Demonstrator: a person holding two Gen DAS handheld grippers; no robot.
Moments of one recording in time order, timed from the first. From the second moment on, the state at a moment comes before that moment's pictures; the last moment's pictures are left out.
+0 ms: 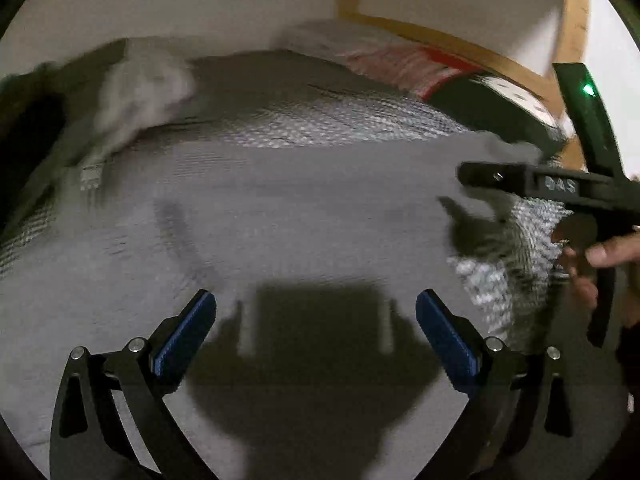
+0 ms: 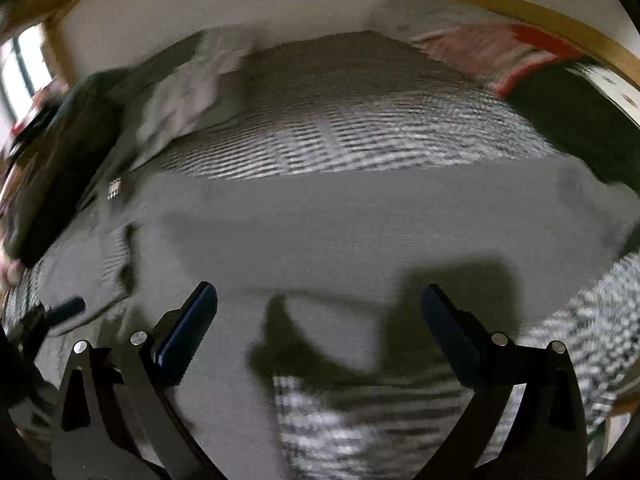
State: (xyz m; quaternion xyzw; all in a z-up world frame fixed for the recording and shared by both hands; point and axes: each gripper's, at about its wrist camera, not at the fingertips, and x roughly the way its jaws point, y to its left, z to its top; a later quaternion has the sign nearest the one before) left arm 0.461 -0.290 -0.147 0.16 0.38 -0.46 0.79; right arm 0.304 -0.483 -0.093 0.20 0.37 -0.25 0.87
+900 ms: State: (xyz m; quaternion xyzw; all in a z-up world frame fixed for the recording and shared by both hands) left arm 0.431 -0.424 -0.234 -0.38 0.58 -0.41 0.59; right arm 0.155 -0.641 -0.122 0.36 0.30 -0.30 0.83
